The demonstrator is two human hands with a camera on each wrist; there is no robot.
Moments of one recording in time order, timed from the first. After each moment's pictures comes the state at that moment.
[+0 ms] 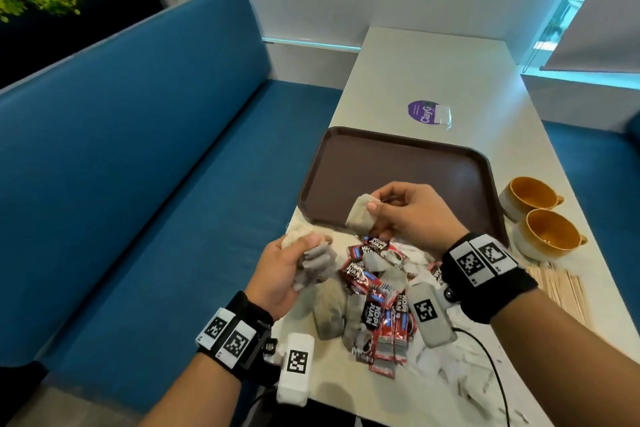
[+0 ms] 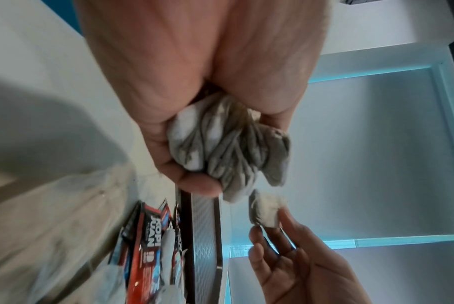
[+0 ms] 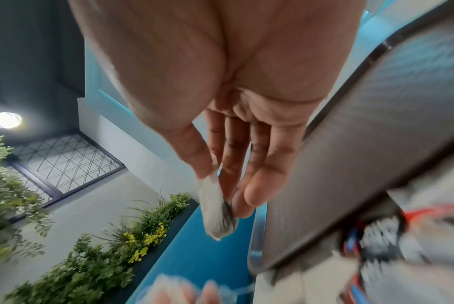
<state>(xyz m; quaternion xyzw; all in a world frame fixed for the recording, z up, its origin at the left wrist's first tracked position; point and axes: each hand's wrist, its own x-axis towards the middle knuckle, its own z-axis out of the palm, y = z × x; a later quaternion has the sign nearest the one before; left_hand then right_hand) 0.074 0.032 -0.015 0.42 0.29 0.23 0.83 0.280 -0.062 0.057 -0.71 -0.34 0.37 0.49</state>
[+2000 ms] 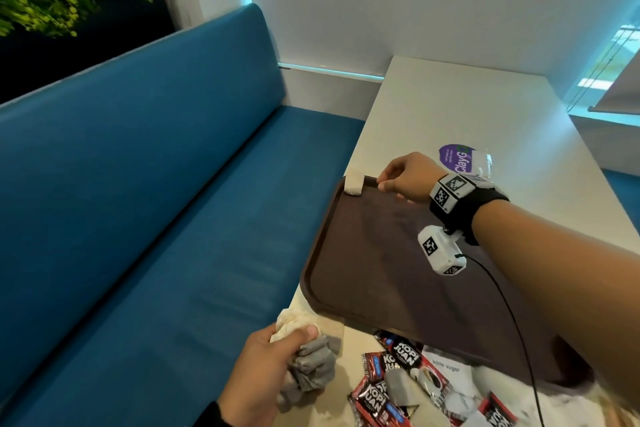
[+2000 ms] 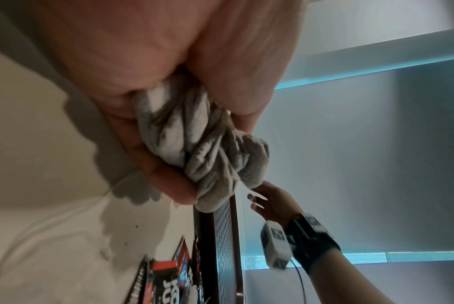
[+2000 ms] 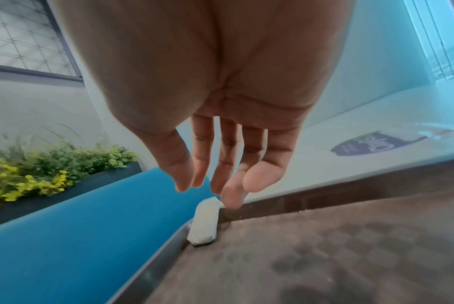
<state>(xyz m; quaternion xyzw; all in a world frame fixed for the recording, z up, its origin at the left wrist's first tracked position) 0.092 0.081 -0.046 0.39 0.47 0.18 0.77 0.439 0.152 0.043 -0.83 -0.46 0.22 0.22</state>
